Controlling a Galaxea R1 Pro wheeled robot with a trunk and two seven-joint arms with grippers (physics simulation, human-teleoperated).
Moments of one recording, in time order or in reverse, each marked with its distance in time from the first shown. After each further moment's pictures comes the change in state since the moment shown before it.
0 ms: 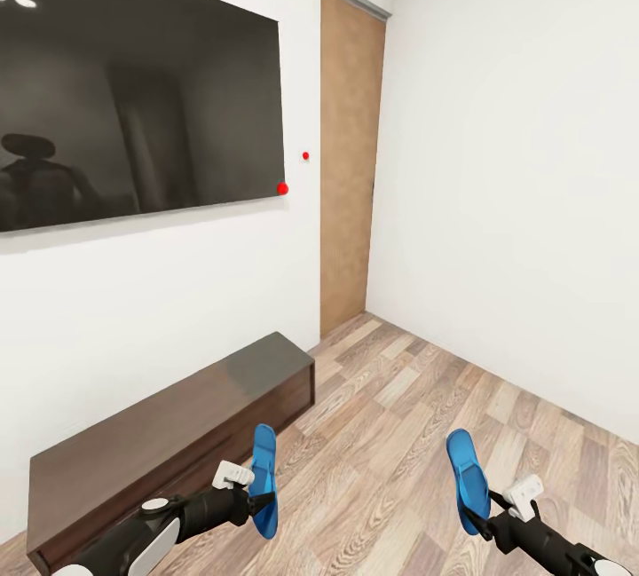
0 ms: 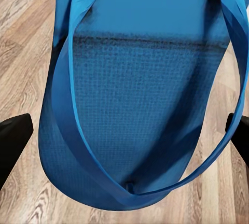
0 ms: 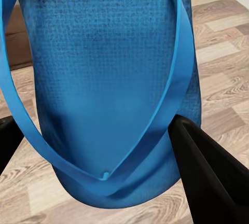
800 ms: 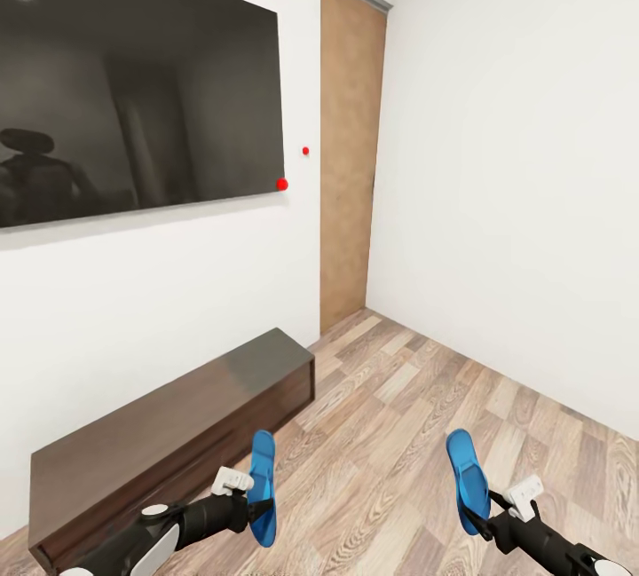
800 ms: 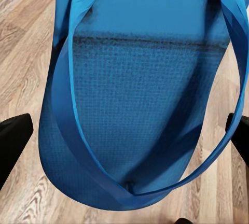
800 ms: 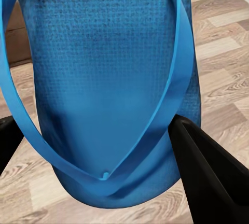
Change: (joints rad) left arm 0.000 -0.014 0.000 0.045 0.000 -0.002 0.004; right arm 0.000 0.000 0.000 0.000 0.000 0.000 0.000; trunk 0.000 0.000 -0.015
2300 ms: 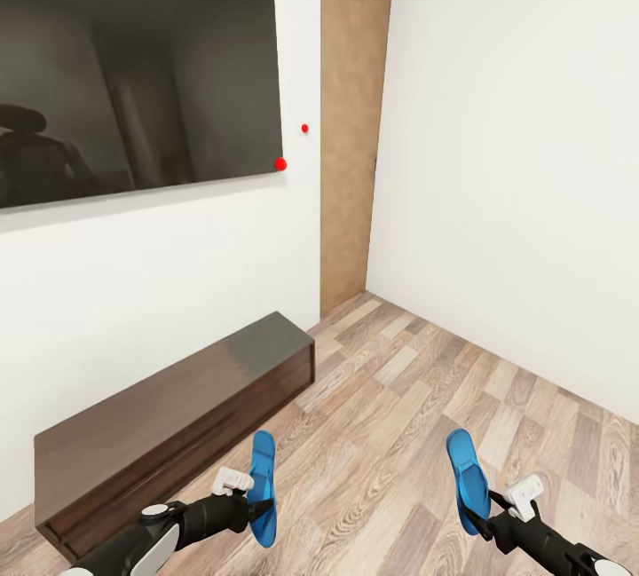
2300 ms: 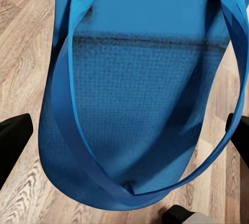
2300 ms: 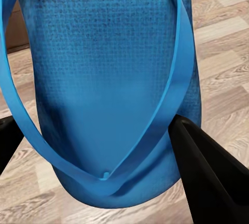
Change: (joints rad) left arm 0.000 0.000 0.000 0.000 0.000 0.000 -0.003; right arm 0.000 0.000 0.000 0.000 0.000 0.000 0.000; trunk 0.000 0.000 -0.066
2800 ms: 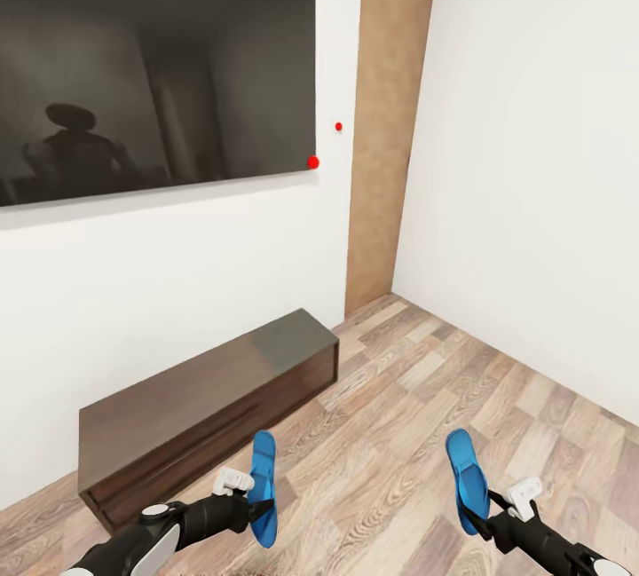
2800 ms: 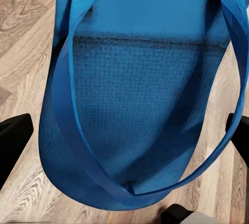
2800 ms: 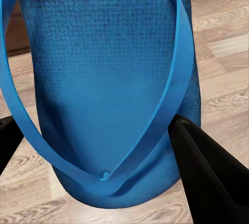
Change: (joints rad) left arm 0.000 -0.001 0.000 0.000 0.000 0.000 -0.001; right arm 0.000 0.002 0.000 -0.001 0.000 0.001 0.000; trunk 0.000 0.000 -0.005
